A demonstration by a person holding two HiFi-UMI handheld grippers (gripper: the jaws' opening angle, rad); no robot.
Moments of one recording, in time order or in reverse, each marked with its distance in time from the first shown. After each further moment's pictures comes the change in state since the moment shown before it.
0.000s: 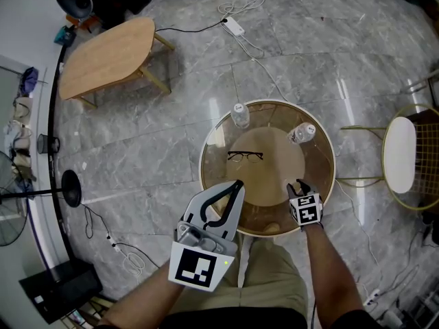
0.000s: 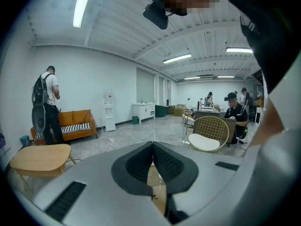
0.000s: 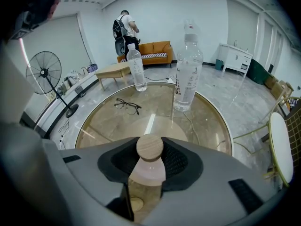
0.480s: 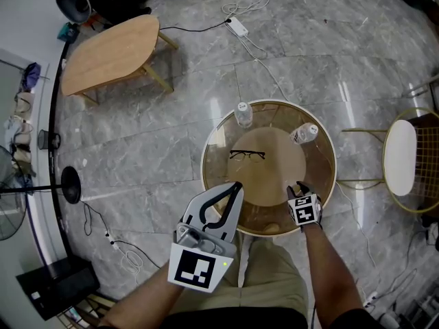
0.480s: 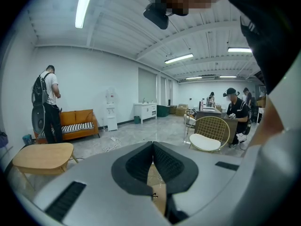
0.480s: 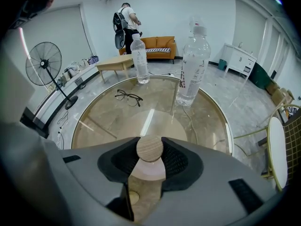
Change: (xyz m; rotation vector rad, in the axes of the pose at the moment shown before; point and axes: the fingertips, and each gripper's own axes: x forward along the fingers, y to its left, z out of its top) left arm -0.015 0.002 -0.004 -0.013 0.007 0.021; right arm 0.011 0.006 -0.016 -0.059 0.049 -0.013
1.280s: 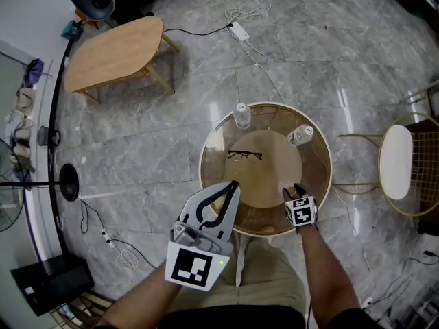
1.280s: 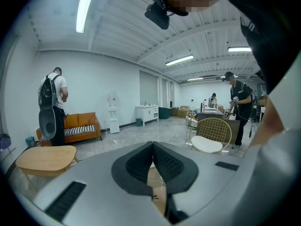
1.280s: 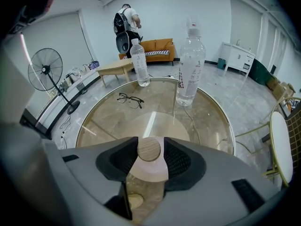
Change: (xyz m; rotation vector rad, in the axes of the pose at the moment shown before) left arm -0.014 -0.010 0.013 0.006 -0.034 0.035; right arm -0.012 0.003 -0.005 0.036 -0.021 0.022
